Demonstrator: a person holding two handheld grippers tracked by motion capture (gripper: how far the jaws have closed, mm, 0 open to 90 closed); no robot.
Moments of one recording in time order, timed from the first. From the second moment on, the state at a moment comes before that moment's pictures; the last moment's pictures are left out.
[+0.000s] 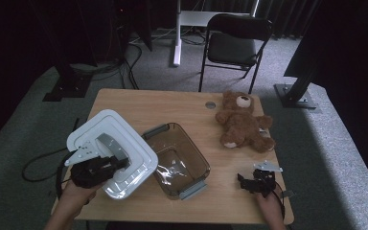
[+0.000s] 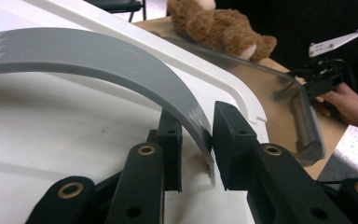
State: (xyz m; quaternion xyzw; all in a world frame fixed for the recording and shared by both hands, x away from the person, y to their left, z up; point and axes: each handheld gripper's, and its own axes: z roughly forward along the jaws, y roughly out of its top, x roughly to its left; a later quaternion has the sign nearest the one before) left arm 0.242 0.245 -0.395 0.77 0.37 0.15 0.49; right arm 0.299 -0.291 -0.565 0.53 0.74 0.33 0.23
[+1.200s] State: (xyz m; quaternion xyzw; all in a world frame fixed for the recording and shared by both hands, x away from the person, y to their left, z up) left arm 0.291 0.267 -0.526 0.80 0.41 0.05 0.44; right arm 0.299 -0.291 -0.565 0.53 0.74 0.33 0.23
